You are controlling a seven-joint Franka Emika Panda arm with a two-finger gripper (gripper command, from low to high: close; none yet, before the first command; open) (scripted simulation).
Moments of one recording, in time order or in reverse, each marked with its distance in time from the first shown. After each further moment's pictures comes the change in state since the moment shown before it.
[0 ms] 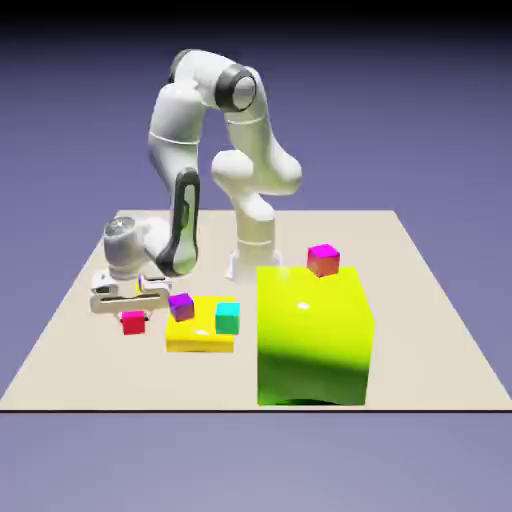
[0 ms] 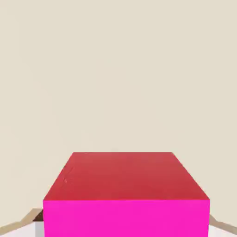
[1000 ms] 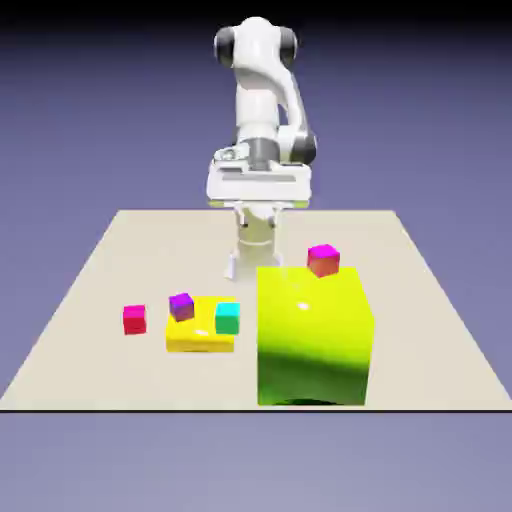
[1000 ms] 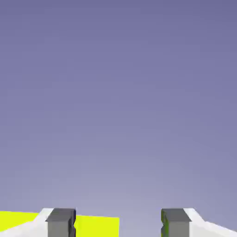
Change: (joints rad) arm 0.270 -0.793 0.493 -0.170 -0.034 0.240 0.875
